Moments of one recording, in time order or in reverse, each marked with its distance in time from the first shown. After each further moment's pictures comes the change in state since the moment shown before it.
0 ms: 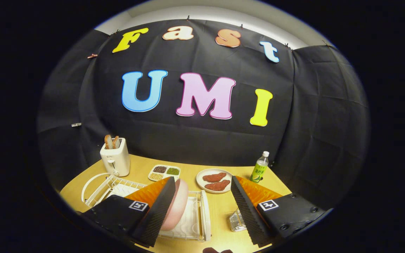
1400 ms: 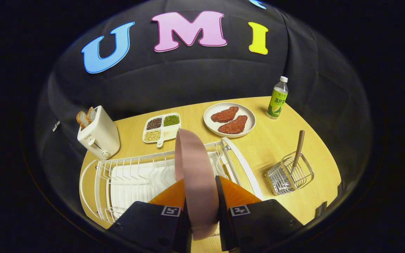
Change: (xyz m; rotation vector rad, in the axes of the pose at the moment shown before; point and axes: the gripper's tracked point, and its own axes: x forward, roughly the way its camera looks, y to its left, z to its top) arm 0.072 0.052 -0.126 0.228 0.520 -0.094
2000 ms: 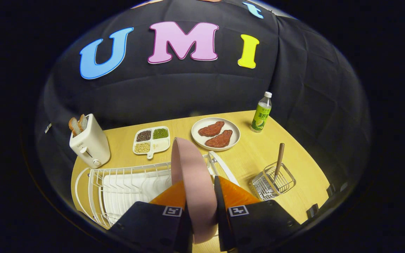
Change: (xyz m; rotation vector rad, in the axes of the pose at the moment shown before) arm -0.025 -0.023 0.030 0.013 -0.138 -0.153
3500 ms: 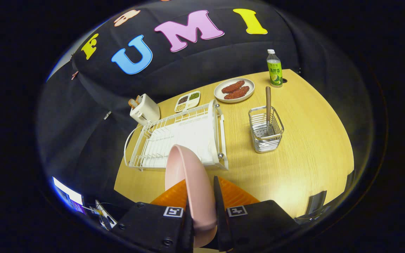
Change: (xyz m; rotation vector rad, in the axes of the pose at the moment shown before) arm -0.116 -0.140 -0.118 0.058 0.335 0.622
